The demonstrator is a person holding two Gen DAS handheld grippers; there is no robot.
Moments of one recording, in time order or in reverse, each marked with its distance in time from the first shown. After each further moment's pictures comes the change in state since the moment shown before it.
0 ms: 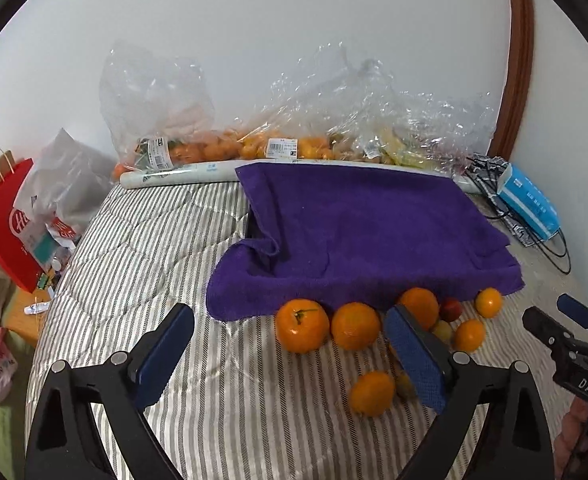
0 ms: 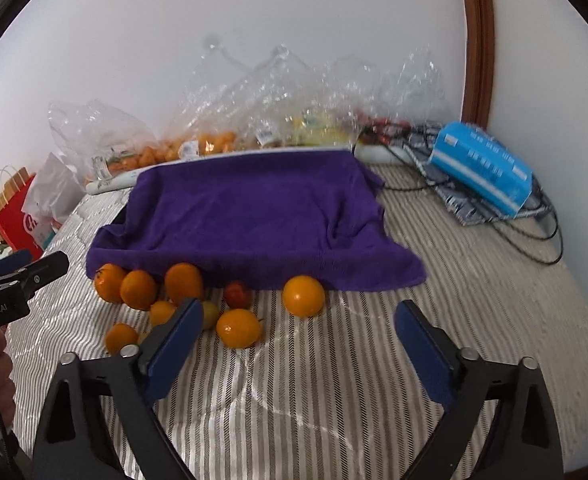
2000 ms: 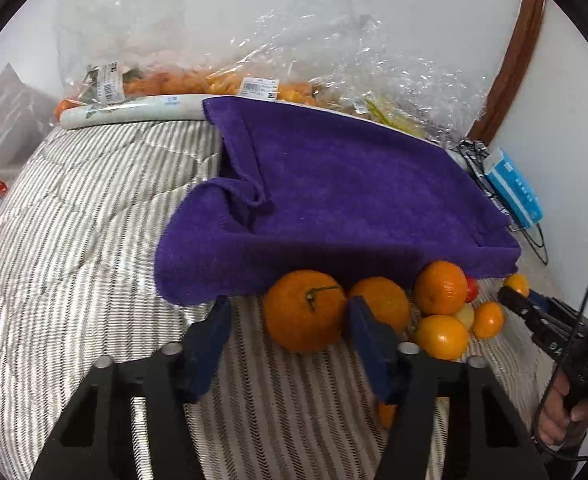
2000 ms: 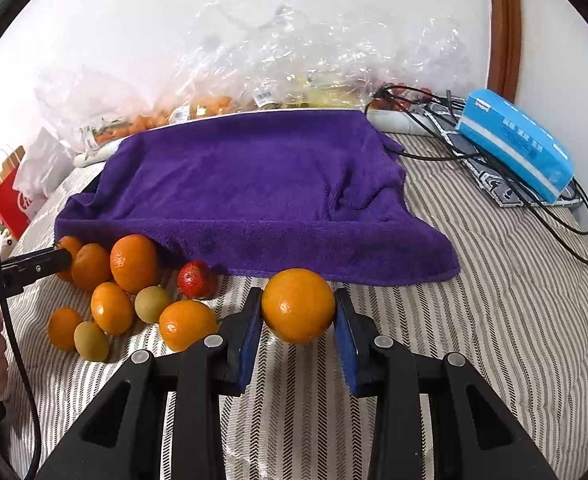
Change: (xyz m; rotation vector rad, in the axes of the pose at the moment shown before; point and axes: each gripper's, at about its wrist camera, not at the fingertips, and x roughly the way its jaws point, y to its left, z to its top) left arm 0.069 0.026 -0.013 -0.052 0.131 -0.232; right arm 0.063 -0.017 -0.007 -0.056 0.071 0.042
